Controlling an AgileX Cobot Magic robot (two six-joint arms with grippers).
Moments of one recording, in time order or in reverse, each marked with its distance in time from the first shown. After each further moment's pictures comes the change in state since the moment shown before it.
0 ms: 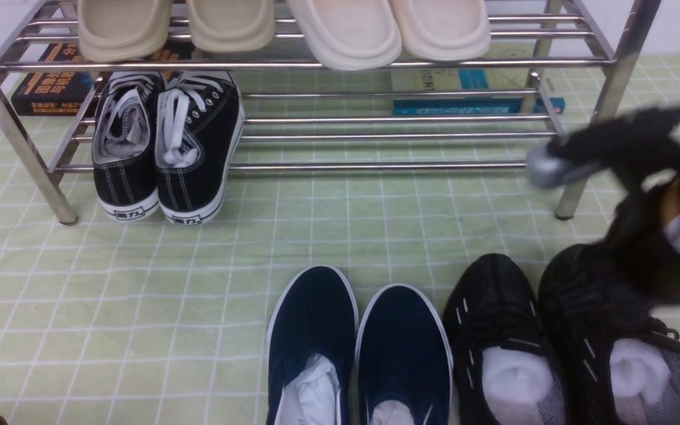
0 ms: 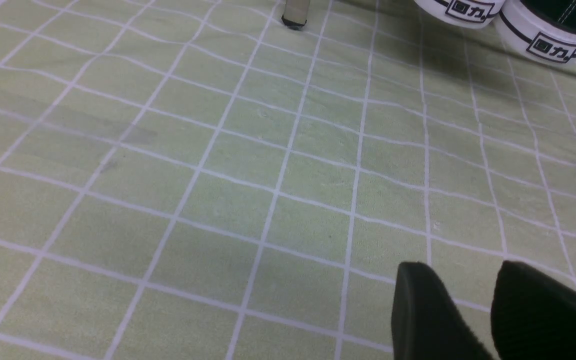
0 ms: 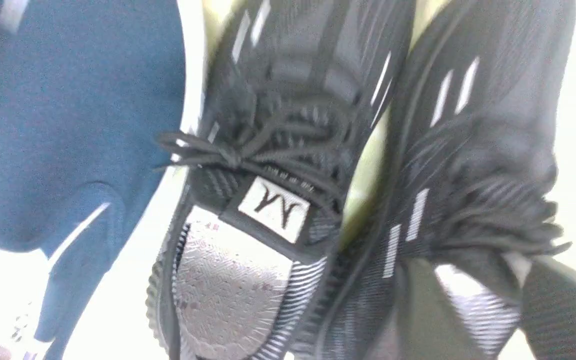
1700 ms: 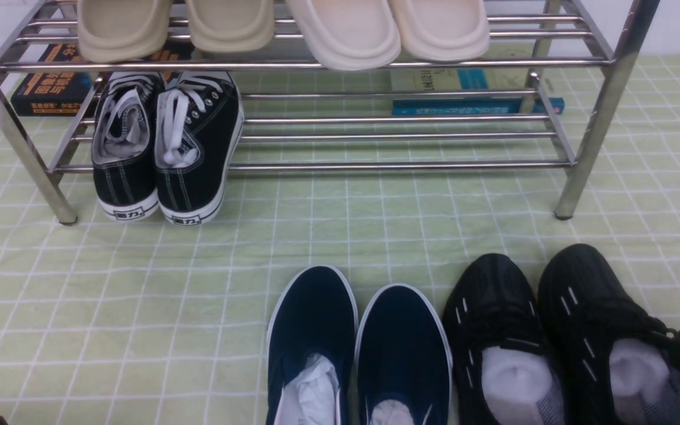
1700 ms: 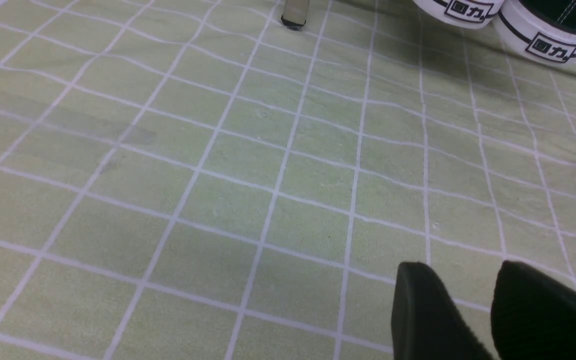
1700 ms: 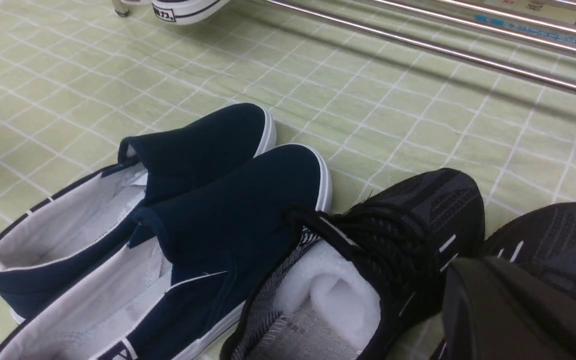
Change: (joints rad) right arm 0.000 -0.837 0.824 -0.048 -0.816 -0.037; left arm 0.000 0.000 0.000 0.000 0.000 0.000
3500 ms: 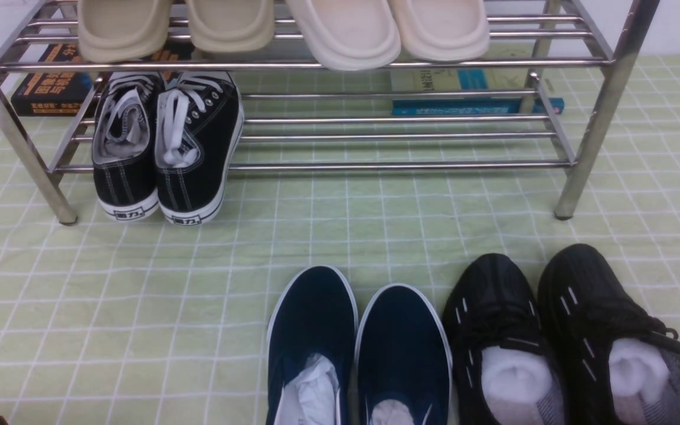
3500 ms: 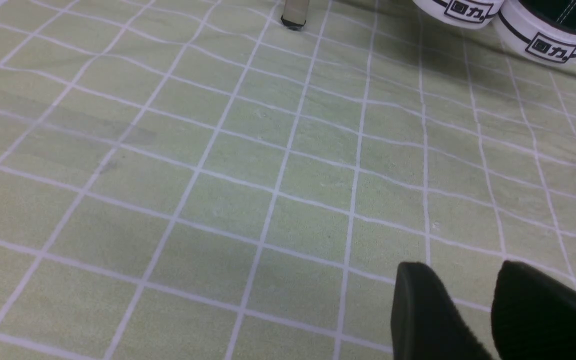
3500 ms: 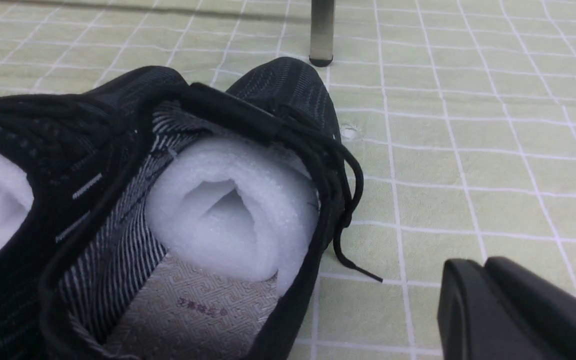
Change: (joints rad) right arm -0.710 -0.451 0.371 0.362 0.016 -0.491; left arm 0.000 0.000 0.000 0.000 0.000 0.000
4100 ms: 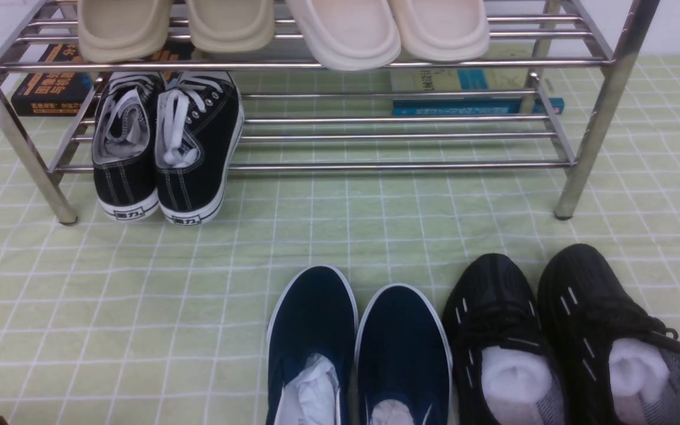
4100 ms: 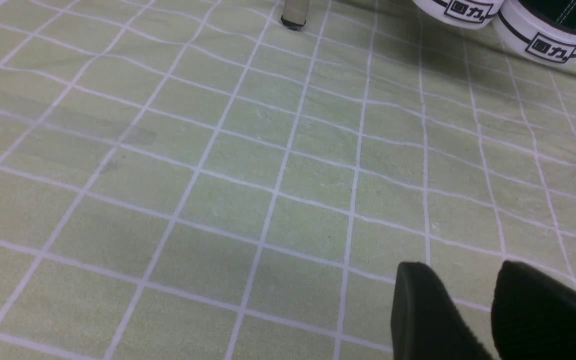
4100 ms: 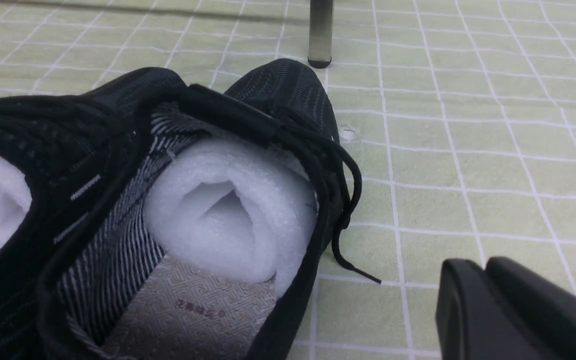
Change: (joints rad) right arm 0.000 0.000 0.001 -0.002 -0.002 0.000; left arm 0.000 0.000 0.000 0.000 0.000 0.000
